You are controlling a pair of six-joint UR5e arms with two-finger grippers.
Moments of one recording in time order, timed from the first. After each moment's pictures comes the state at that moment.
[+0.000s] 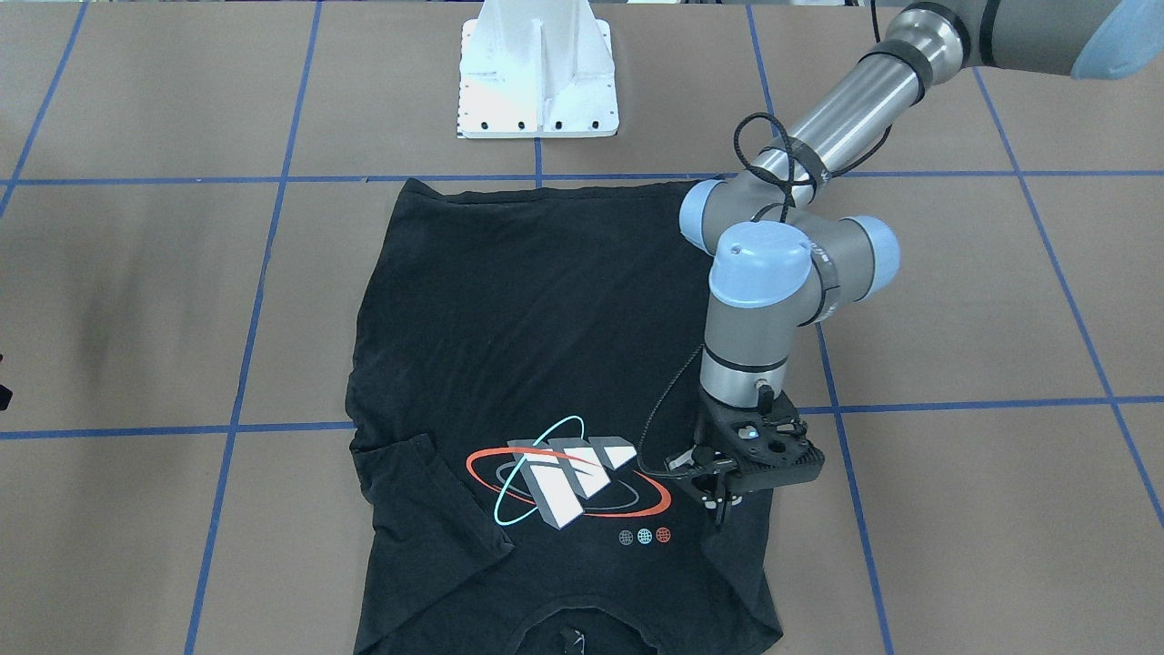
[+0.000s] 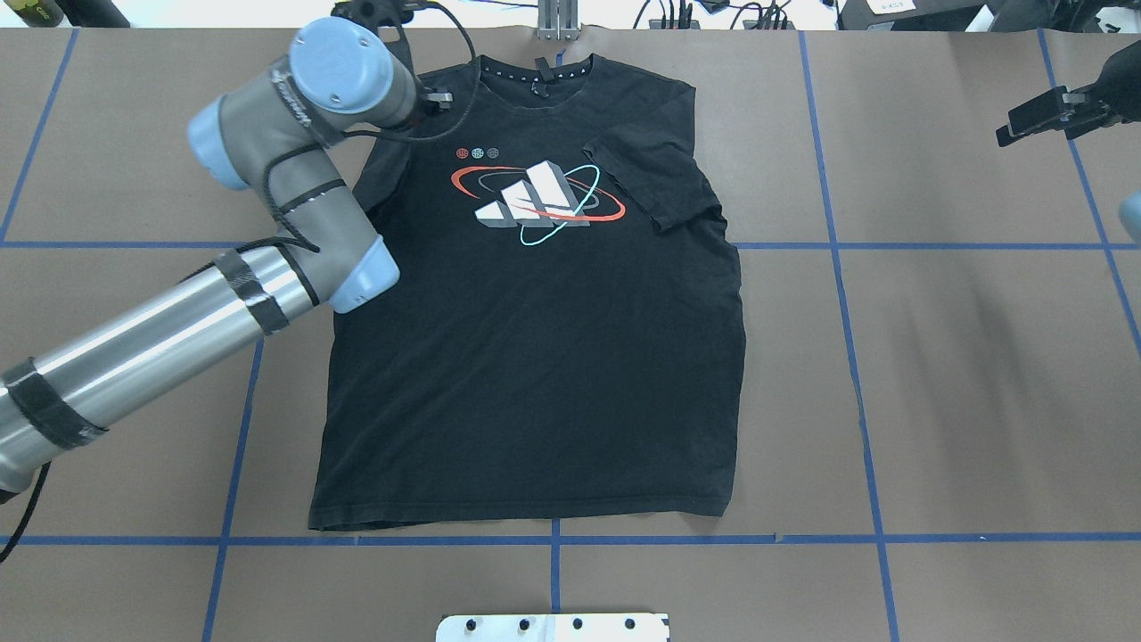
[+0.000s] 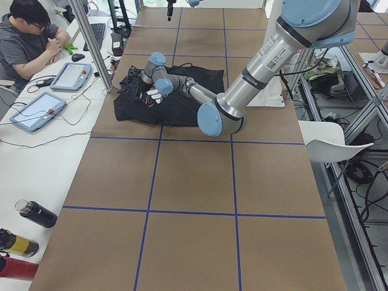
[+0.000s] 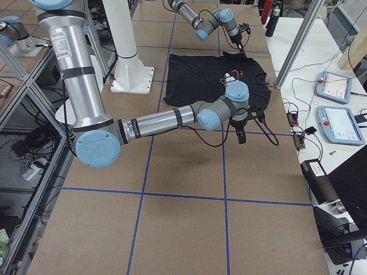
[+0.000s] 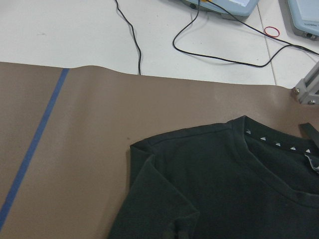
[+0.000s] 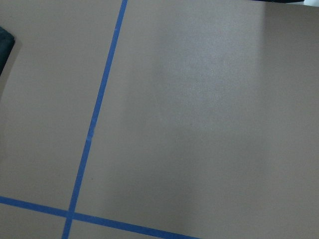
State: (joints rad) left arm -0.77 -2.42 -1.15 -2.06 -1.60 -1.20; right arm 1.28 -1.33 1.59 -1.20 2.27 0.48
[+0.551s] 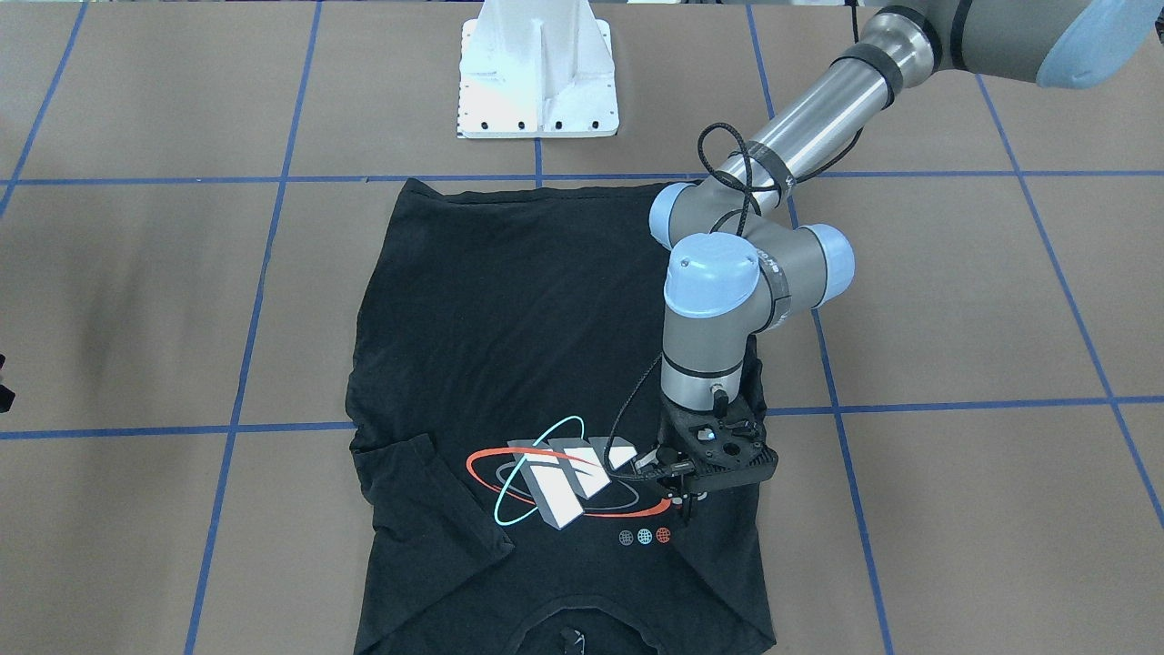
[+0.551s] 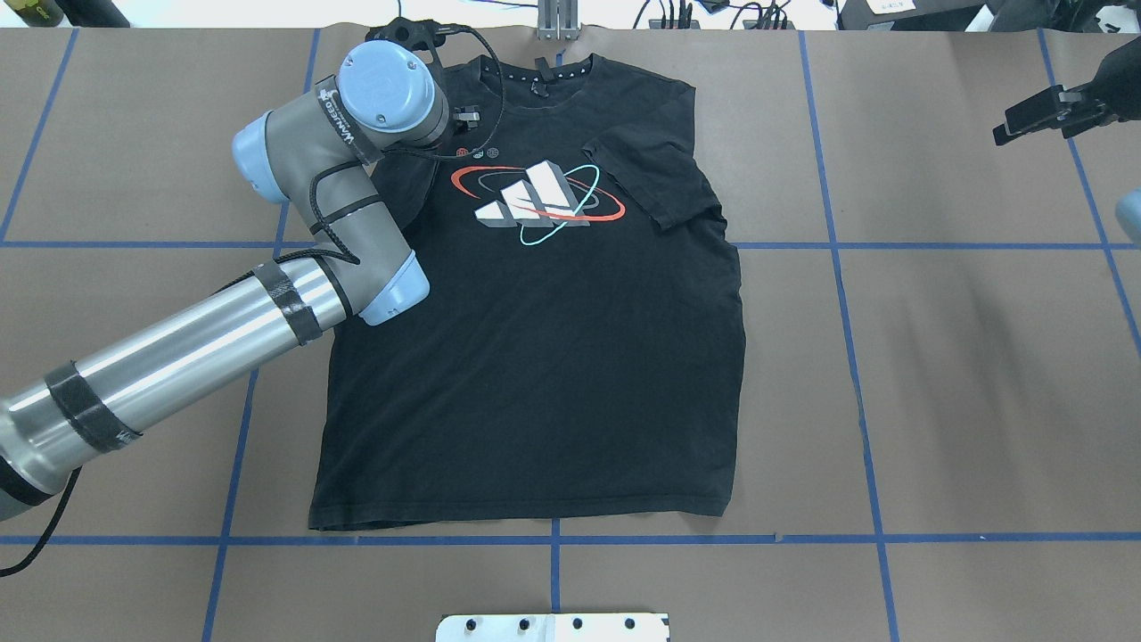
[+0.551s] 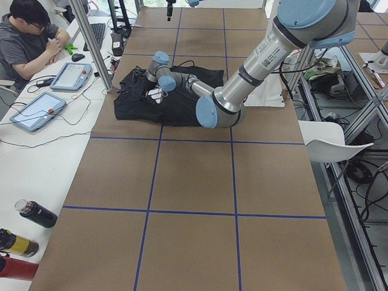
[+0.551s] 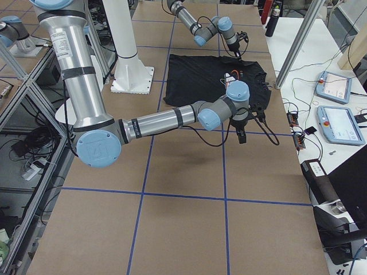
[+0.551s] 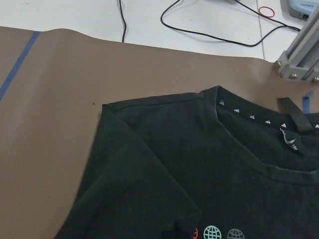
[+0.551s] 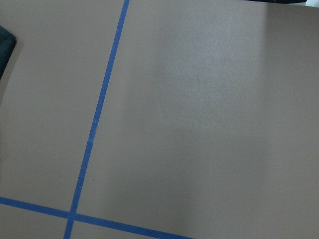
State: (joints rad) left arm -0.75 -2.46 -1.09 -2.06 -1.60 -1.22; right arm 1.27 -1.33 1.59 -1.20 2.27 0.48
